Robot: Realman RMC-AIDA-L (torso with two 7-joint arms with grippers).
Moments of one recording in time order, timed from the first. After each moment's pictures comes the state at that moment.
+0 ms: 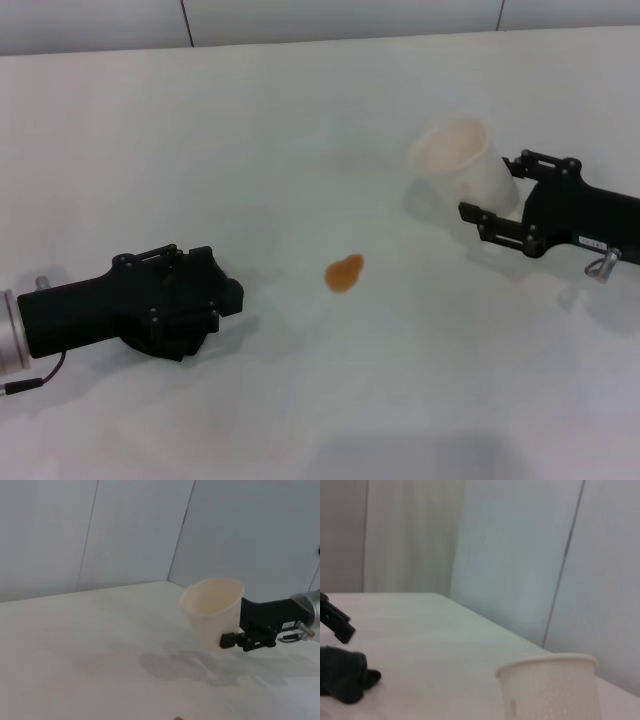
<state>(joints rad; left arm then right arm) -0.39 -2.06 0.71 0.53 1.94 1.57 -1.25 0.35 2.01 -1.29 -0.62 -1.26 -1.11 0.85</state>
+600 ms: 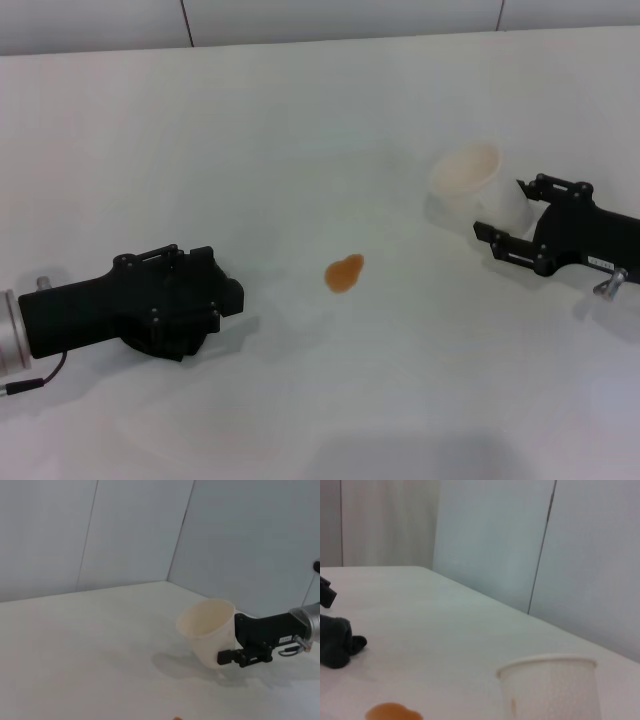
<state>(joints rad) -0.39 -2.06 0.71 0.53 1.94 1.57 -1.25 0.34 2.01 -1.29 -0.56 -1.26 -1.06 0.82</state>
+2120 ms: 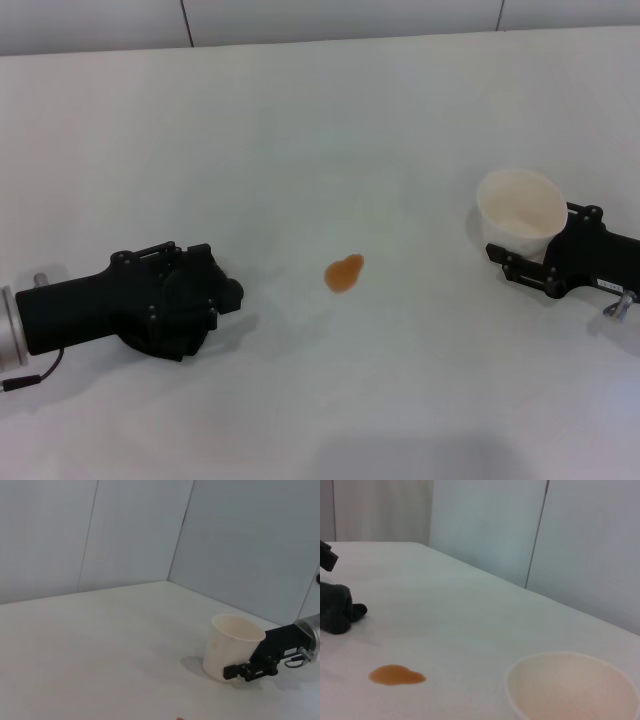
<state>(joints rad) -0.40 -2.06 0.71 0.53 1.94 1.57 -1.25 0.31 2.01 -1.30 -0.53 -1.26 -1.03 0.78</state>
